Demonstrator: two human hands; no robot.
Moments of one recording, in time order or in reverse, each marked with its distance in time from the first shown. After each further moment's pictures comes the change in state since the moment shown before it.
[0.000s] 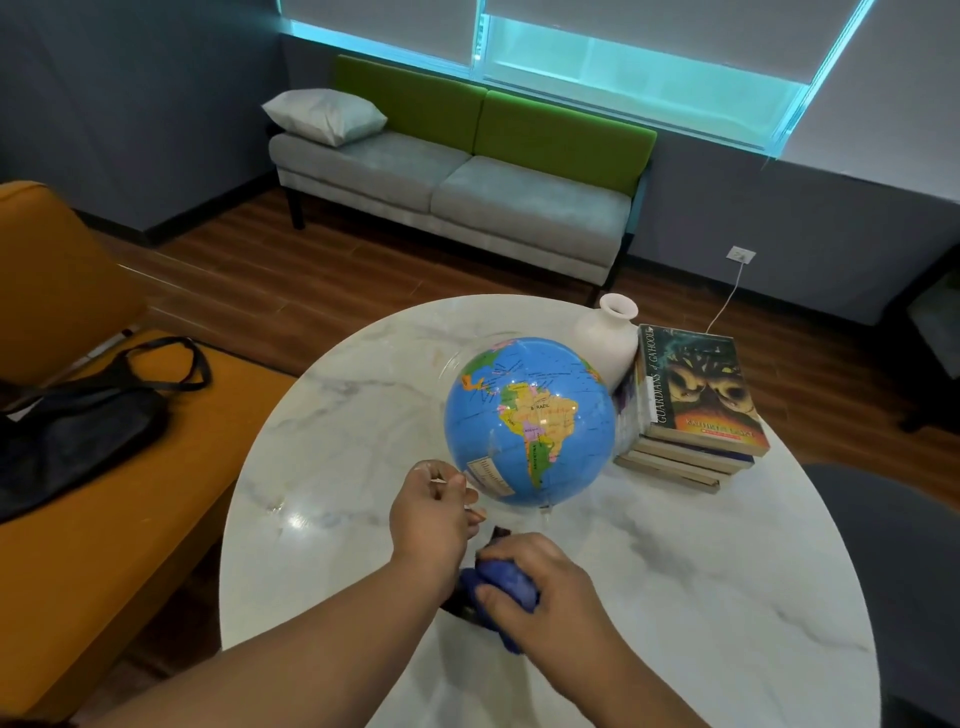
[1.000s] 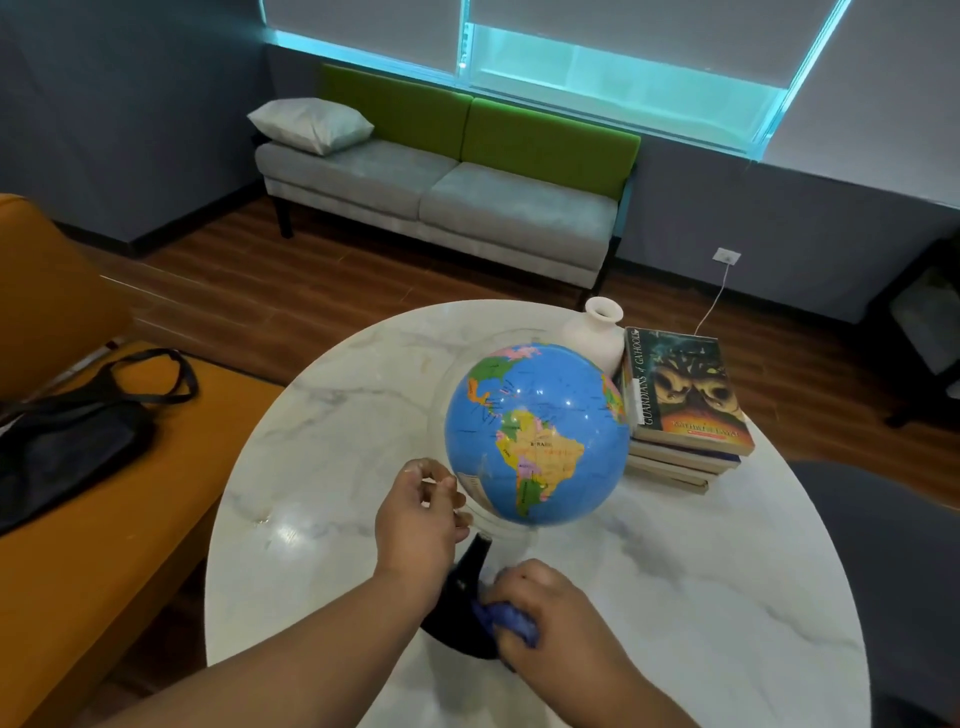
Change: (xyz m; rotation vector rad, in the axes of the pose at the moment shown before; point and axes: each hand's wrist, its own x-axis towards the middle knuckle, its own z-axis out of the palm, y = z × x) left_hand -0.004 0.003 -0.004 0.025 -0.031 0.099; right_hand -0.011 0.032 -0.002 -0.212 -0.049 -0.158
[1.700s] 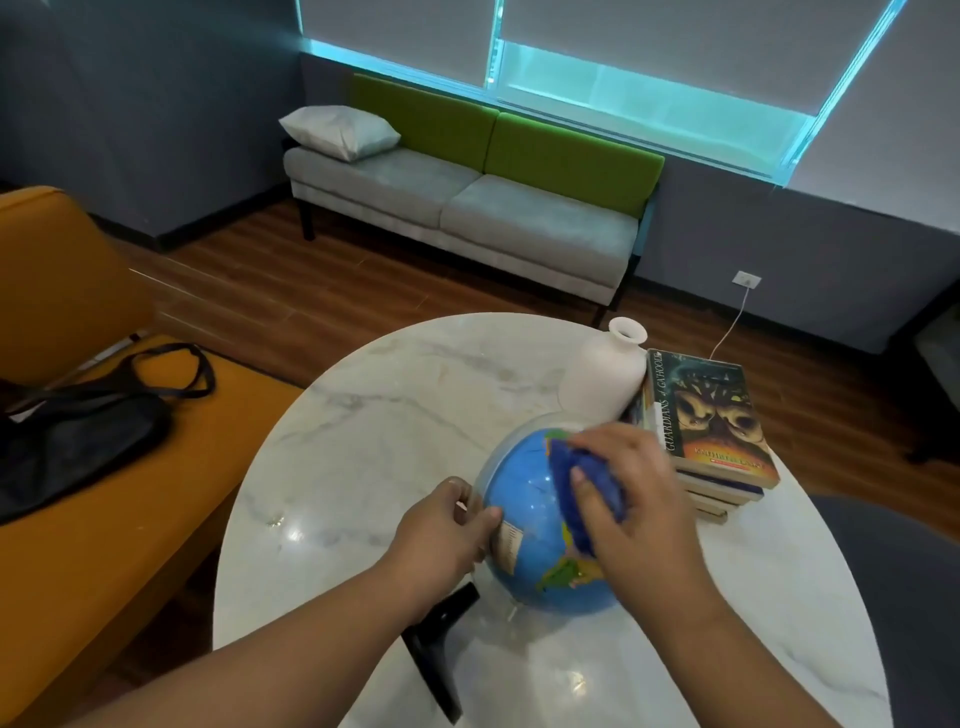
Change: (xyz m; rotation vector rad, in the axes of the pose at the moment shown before) left_hand 0.008 0.012 -0.014 0.406 -0.316 0.025; right_hand 0.062 -0.043 -0.090 -0.103 0.498 -0.090
